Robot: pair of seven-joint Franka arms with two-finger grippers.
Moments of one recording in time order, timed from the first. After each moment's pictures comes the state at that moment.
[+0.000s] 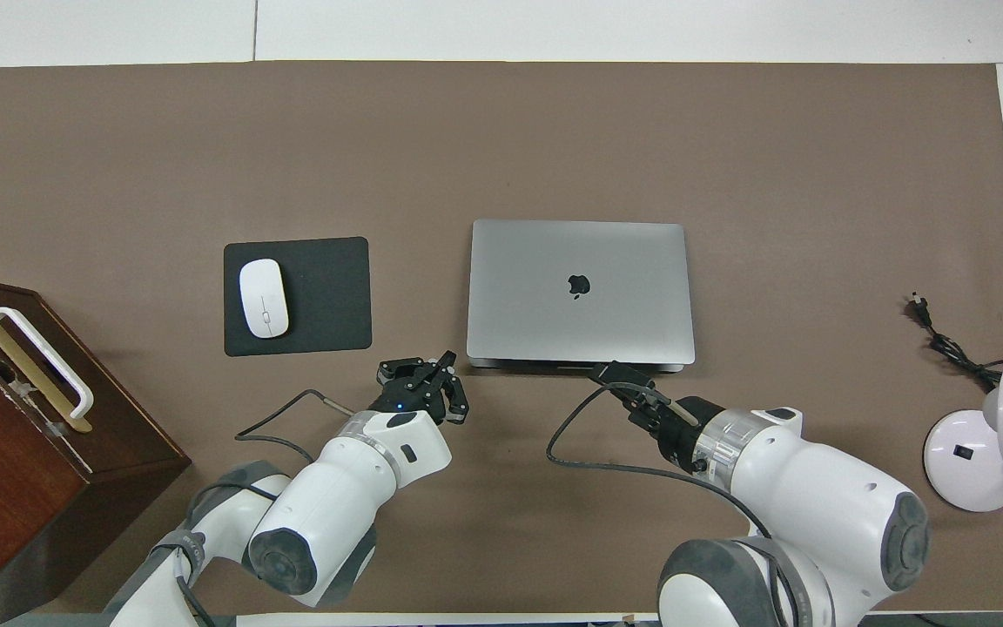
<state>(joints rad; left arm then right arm) -0.71 0.13 0.01 -2.62 -0.11 3.48 -0.06 0.77 -0.28 -0.22 -2.66 0.77 2.89 0.57</state>
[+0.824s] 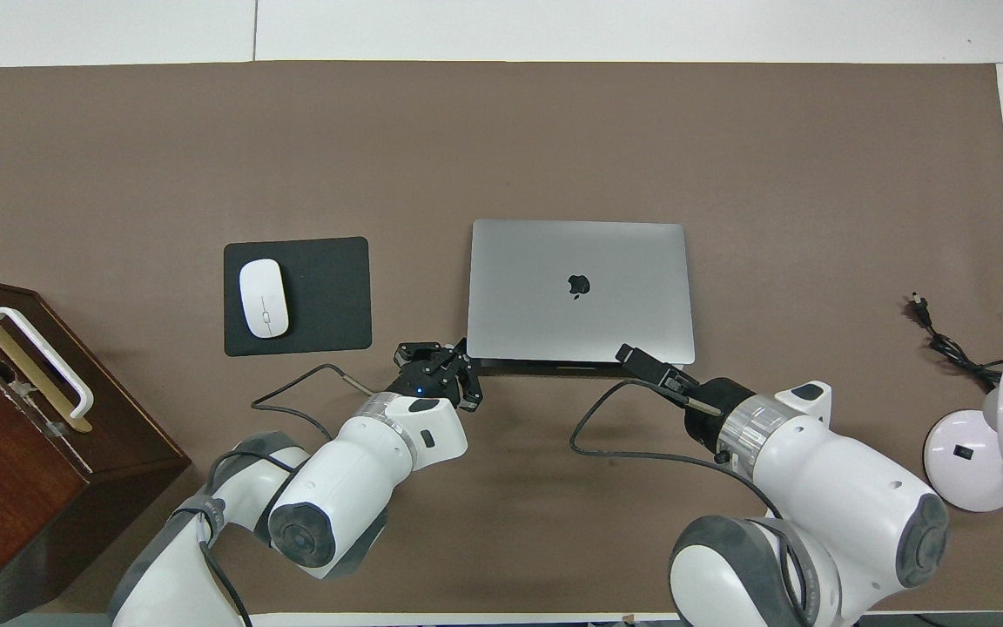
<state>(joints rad) -0.71 0.20 0.03 -2.55 0.02 3.48 -0.05 0.73 -0.25 -0.23 -2.67 0.78 3.00 0.31</state>
